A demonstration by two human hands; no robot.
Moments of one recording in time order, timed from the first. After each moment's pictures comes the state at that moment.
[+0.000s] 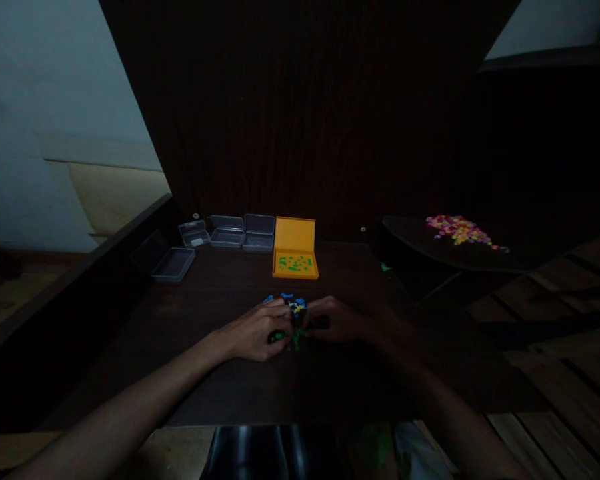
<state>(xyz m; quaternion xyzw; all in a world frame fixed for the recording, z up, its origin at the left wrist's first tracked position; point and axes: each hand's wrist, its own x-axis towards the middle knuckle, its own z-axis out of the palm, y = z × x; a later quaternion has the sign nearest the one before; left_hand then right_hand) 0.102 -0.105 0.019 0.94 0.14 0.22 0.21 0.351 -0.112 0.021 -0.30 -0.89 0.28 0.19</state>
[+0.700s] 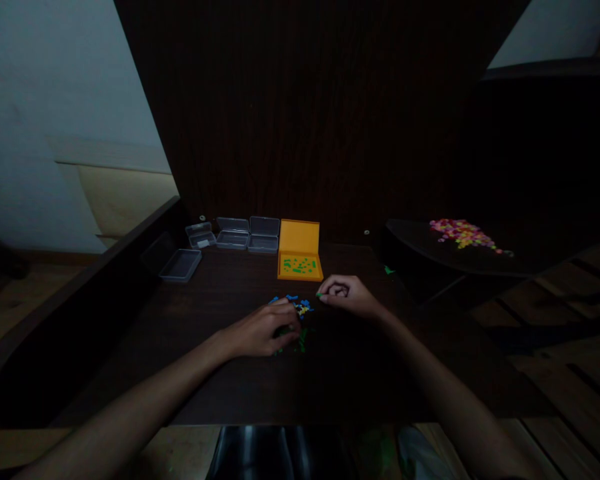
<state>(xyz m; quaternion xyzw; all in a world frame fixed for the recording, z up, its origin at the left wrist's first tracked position) 0.101 -0.106 0.028 0.92 0.16 0.23 0.26 0.370 -0.087 0.036 -0.47 -0.72 0.41 0.30</state>
